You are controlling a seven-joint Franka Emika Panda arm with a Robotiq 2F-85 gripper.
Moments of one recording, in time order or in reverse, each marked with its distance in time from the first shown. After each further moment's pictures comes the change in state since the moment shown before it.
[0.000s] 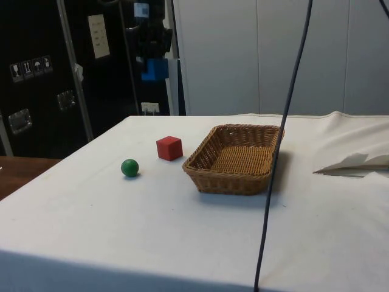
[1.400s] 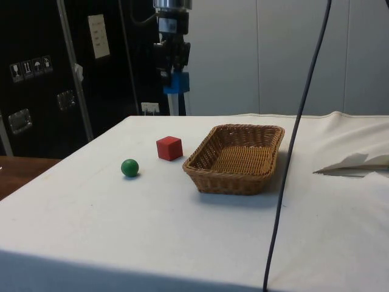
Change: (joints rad) arm 0.001 -0.110 -0.003 -0.259 0.005 0.172 -0.242
